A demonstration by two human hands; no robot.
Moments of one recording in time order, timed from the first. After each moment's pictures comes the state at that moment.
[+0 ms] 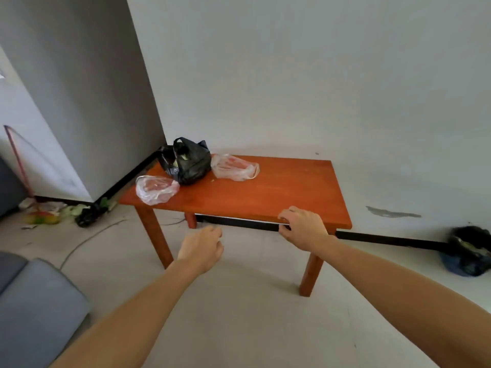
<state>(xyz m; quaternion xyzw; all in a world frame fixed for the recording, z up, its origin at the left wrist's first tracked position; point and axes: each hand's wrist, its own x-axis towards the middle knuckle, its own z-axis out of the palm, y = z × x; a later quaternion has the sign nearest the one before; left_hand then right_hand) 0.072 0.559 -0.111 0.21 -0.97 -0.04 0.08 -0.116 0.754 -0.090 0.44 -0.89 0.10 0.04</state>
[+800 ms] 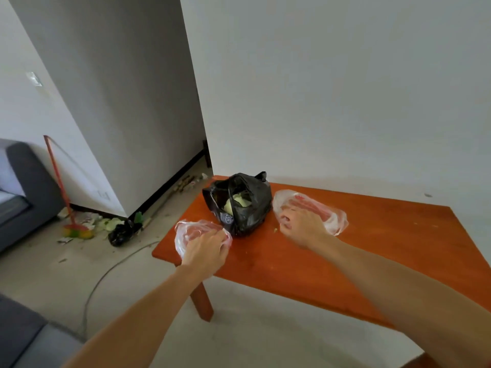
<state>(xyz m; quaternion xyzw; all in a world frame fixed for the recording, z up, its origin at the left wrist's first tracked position) -0.080 0.122 -0.125 0.26 -0.96 -0.02 0.11 -0.300 0.286 -0.103 0.50 -0.85 0.15 0.02</state>
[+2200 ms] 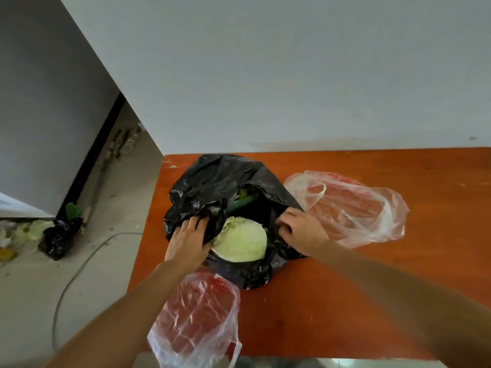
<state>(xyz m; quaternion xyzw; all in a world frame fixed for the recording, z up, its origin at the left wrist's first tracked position) -0.300 -0.180 -0.262 0.17 -0.98 -0.06 -0.07 -0.471 0.076 -0.279 0.43 -0.88 0.21 -0.09</state>
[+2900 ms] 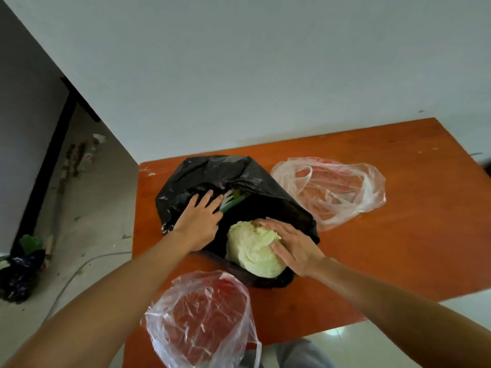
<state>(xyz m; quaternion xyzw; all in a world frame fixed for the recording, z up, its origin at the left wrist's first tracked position) -0.360 -0.207 -0.245 -0.12 -0.97 0.14 -0.17 -0.385 0.080 -0.275 0.34 -0.87 0.28 -0.21</state>
